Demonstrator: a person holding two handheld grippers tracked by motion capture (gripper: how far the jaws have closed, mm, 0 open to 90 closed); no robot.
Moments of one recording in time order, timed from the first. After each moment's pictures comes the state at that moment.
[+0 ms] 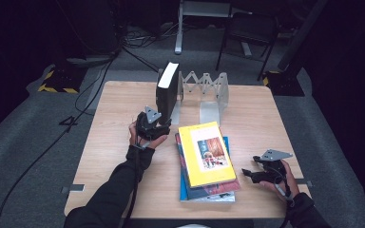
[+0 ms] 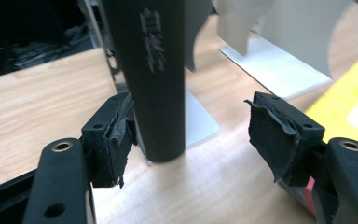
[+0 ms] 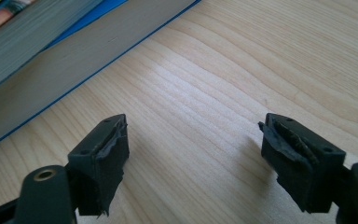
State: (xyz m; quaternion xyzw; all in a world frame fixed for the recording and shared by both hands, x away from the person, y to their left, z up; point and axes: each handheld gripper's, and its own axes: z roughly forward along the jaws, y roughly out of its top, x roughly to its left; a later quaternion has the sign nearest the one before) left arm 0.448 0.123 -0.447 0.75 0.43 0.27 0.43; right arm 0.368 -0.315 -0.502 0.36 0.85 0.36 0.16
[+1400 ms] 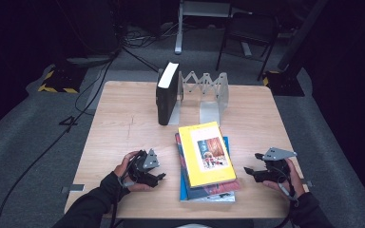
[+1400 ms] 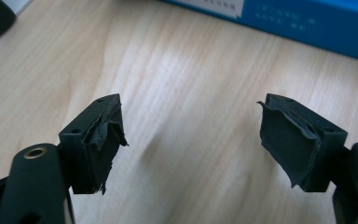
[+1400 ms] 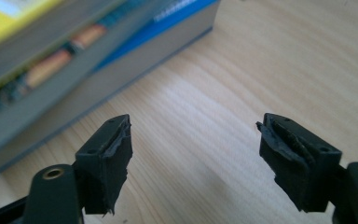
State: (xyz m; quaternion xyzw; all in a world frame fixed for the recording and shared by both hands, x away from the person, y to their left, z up) left arm 0.348 0.146 -0.491 0.91 0.21 0.15 0.32; right arm 0.359 -0.313 -0.471 0.33 0.85 0.37 0.18
